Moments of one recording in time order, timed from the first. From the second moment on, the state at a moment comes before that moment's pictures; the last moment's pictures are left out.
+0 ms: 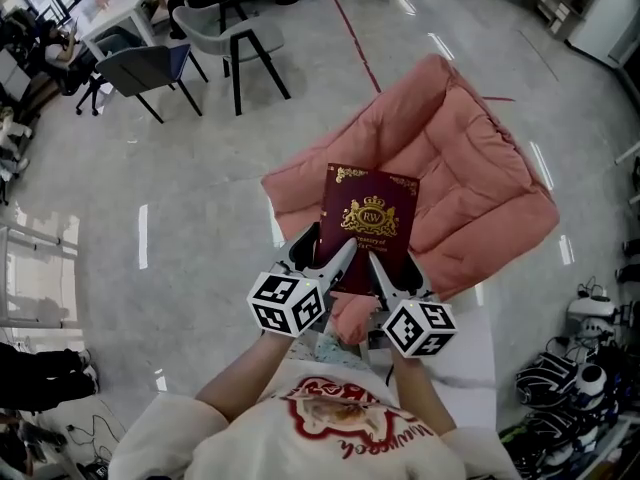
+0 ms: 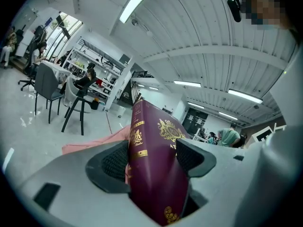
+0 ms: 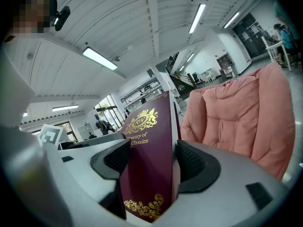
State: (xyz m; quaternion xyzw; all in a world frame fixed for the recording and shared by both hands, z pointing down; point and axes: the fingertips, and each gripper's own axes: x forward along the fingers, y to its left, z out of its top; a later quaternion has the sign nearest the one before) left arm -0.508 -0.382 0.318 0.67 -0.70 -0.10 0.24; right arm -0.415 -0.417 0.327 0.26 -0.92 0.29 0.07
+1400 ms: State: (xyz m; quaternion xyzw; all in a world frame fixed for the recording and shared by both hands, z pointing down) left arm -0.544 -0.472 0.483 0.69 -0.62 -0.03 0.36; right arm -0.445 -0.487 0.488 0.36 -0.85 0.38 0.11
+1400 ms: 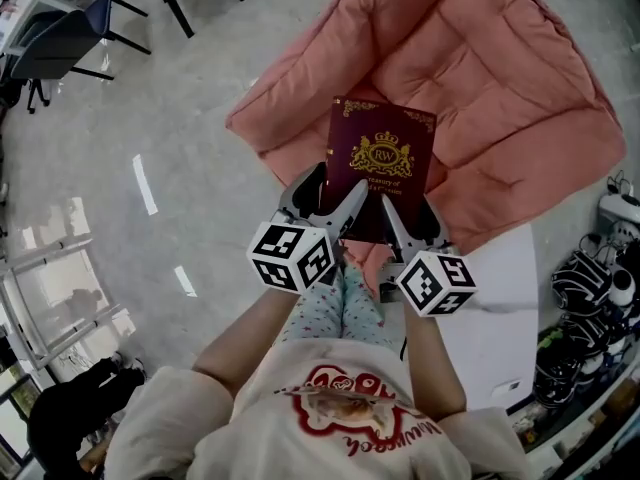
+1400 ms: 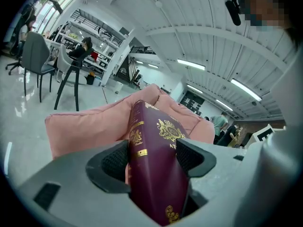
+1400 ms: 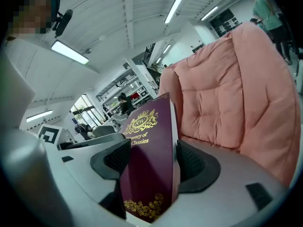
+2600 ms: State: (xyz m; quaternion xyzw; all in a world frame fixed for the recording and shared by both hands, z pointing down) left arm -0.558 -0.484 0.680 0.65 -0.63 0.02 0.43; right arm -0.461 -0.501 0.681 0.37 -0.80 0.42 0.21
